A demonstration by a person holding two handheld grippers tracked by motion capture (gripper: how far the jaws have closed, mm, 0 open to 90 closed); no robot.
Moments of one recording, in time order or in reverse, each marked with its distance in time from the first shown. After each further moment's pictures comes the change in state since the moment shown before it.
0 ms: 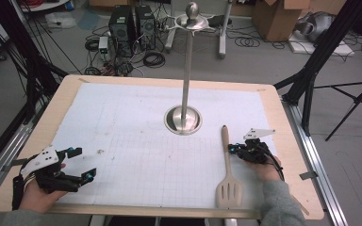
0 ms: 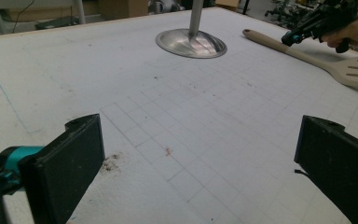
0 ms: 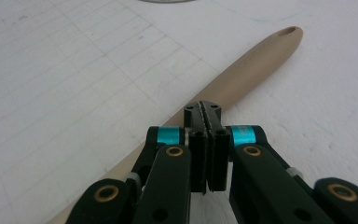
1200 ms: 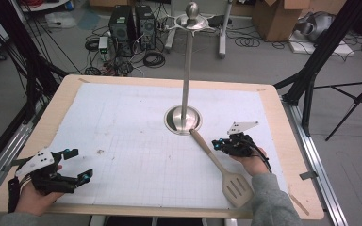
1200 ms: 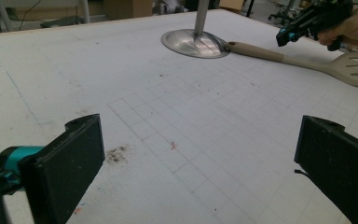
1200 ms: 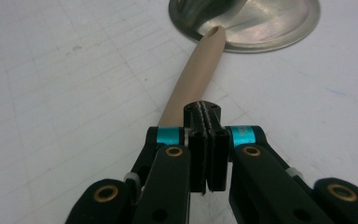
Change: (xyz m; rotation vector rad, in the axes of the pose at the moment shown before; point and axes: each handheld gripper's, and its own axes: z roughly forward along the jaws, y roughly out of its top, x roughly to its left) left arm 0.003 -0.003 -0.007 -0.006 0.014 -0.010; right arm 0.021 0.037 0.022 -0.013 0.119 -0.100
